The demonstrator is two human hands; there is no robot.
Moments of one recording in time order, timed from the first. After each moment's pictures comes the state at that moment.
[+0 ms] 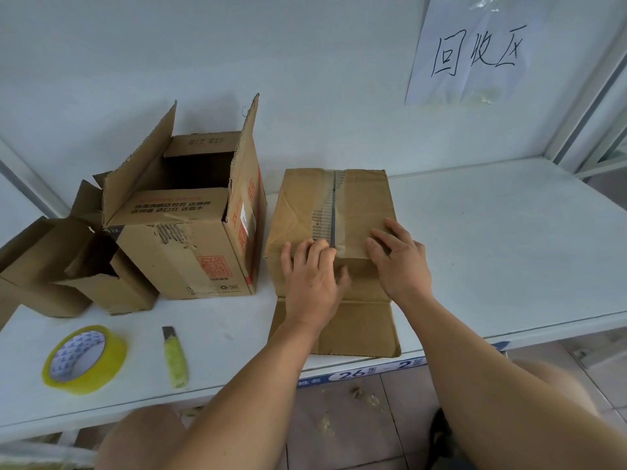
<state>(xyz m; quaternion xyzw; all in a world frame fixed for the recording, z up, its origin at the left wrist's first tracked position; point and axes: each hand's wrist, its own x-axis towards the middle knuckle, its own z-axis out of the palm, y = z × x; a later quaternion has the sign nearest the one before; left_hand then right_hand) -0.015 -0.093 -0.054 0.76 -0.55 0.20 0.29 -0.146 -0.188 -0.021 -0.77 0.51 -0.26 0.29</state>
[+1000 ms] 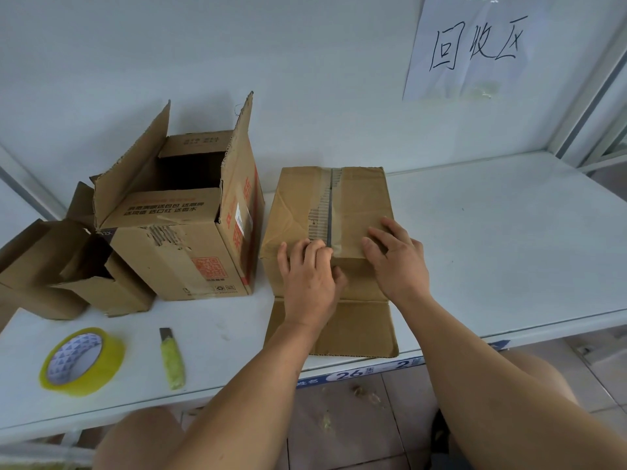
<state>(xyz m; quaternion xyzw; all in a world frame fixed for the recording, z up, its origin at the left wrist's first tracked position) -0.020 -0.095 -0.054 0.76 -0.54 0.21 0.29 -0.147 -0.188 -0.022 -0.77 0.50 -0.26 0.29</state>
